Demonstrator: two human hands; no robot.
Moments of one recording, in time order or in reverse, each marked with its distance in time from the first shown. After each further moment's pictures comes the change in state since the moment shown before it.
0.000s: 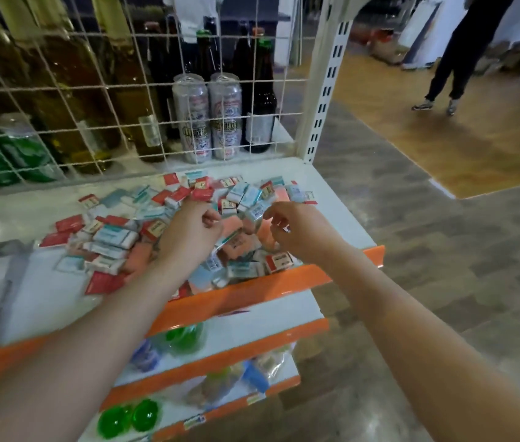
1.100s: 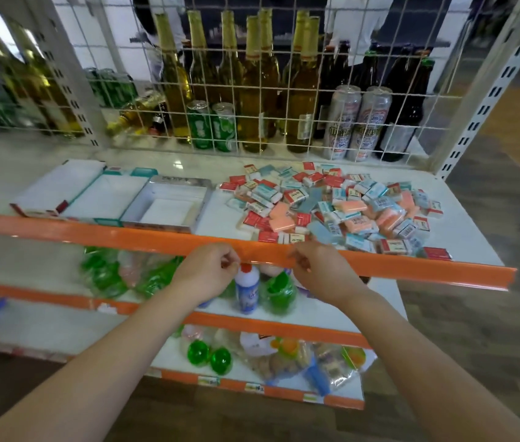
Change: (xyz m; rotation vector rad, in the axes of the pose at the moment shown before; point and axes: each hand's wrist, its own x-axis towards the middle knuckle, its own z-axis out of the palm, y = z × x) left_hand -0.179 -0.079 -0.105 0.178 -0.032 -0.277; right_hand -0.078 -0.103 0.084 0.091 -0.208 -0.357
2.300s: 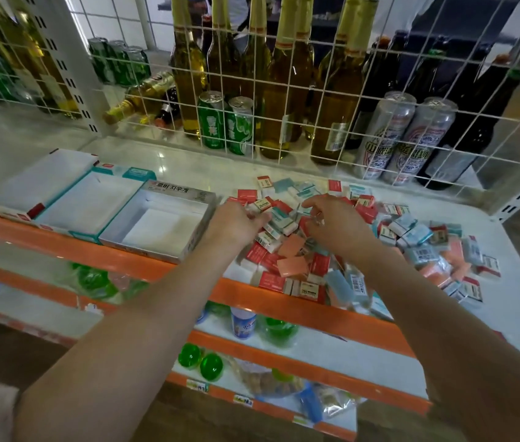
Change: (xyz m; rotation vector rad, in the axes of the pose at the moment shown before) left_hand 0.150 0.025 -0.003 -0.247 0.130 -0.321; right_hand 0.150 0.024 -0.047 -0.100 0.000 0.018
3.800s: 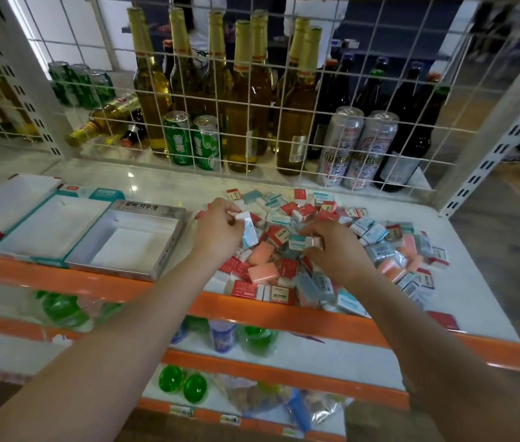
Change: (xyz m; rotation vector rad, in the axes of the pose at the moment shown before) left_hand -0.016 0.016 0.007 -0.231 0.112 0.198; right_hand -0.043 0.026 -0.009 0.048 0.086 0.114
